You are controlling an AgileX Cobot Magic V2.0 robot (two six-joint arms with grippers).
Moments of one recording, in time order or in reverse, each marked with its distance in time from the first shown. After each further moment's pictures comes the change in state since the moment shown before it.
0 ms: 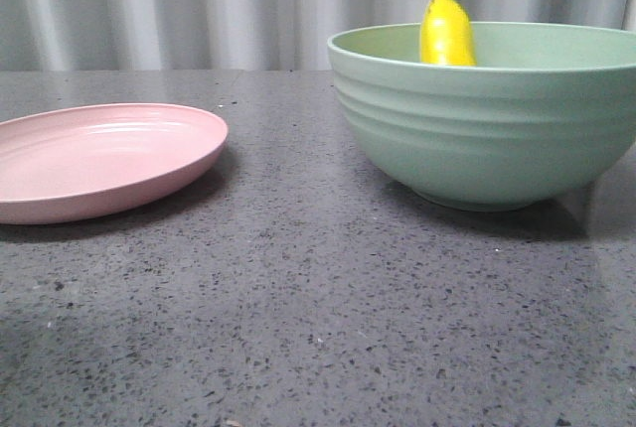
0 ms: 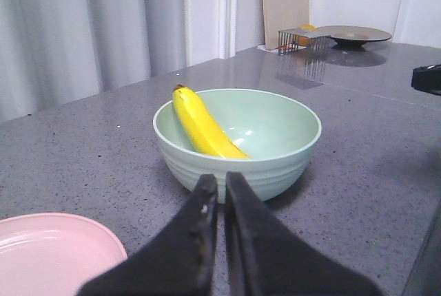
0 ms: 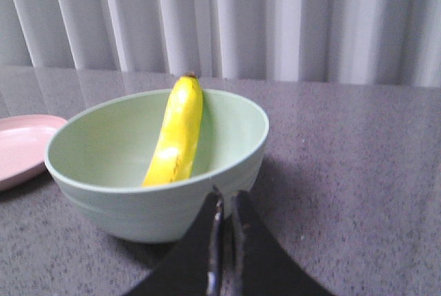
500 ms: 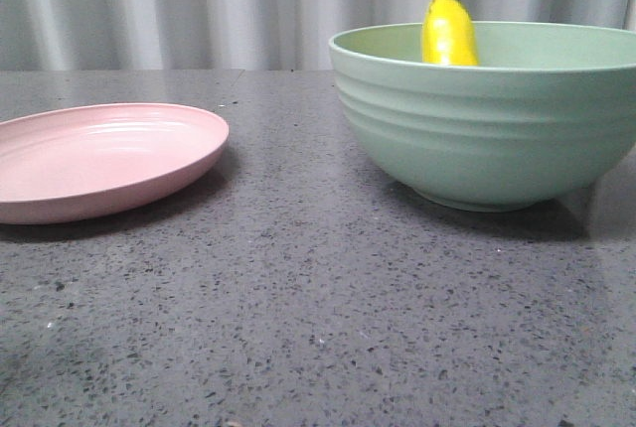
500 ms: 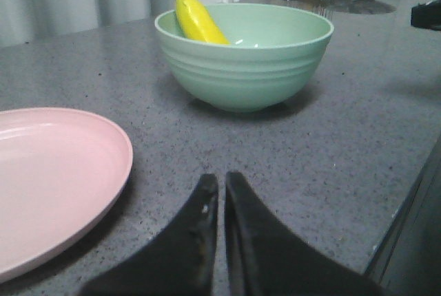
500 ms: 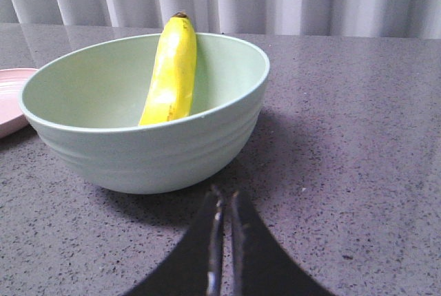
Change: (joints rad) left arm 0.000 -0.117 0.249 0.000 -0.022 0.000; right arm 0.000 -0.003 0.082 0.000 -0.002 0.000
